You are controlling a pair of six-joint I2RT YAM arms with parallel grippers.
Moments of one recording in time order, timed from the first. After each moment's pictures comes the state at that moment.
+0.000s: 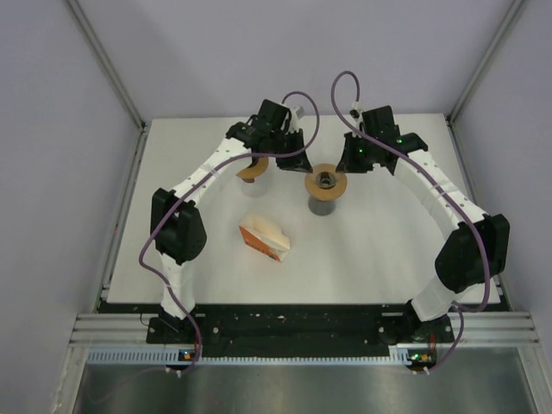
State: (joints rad) left arm -0.56 2.00 1.94 -0.74 0.43 -0.50; right arm 0.35 1.62 1.52 -0.72 -0.18 0.33
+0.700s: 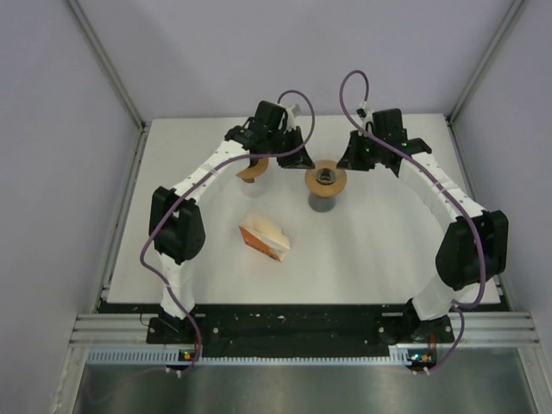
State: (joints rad) left arm -0.54 2.00 1.88 -0.60 0.47 -0.57; right arm 0.27 1.64 1.43 -0.55 -0.30 0.32
